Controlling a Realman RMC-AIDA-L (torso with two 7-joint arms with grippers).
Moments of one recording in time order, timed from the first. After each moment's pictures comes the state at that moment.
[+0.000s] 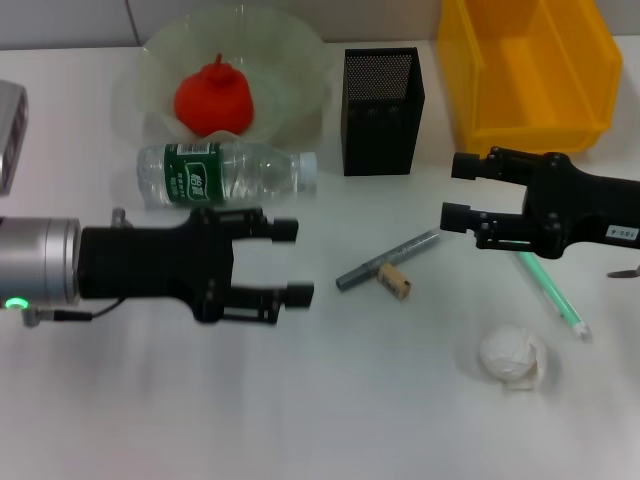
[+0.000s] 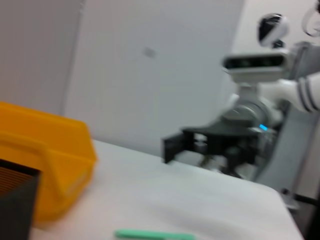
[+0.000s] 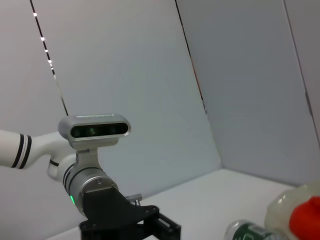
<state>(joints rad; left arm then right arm) -0.54 -1.96 1.14 0.47 1.61 1.64 -1.22 0.52 2.01 -0.70 -0.52 -1.82 -1.72 1.28</state>
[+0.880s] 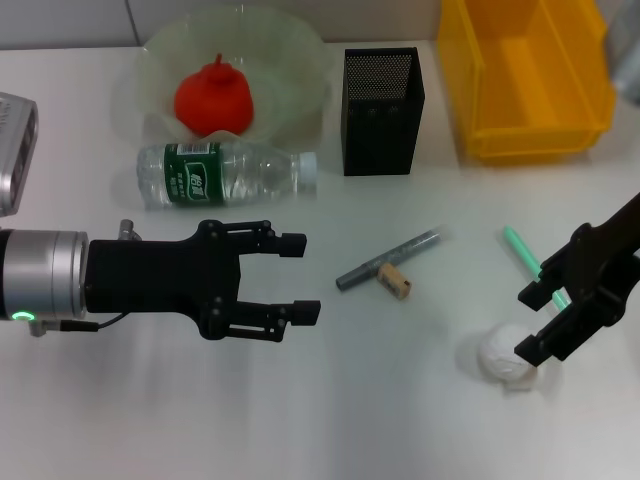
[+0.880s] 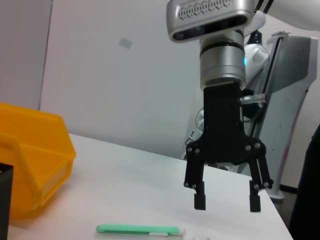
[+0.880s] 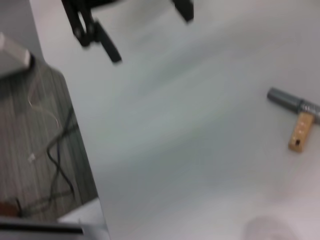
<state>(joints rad) -0.53 -1.98 1.13 0.48 1.65 1.65 -1.19 0.76 2.05 -1.01 -1.16 -2.56 -2.03 2.09</state>
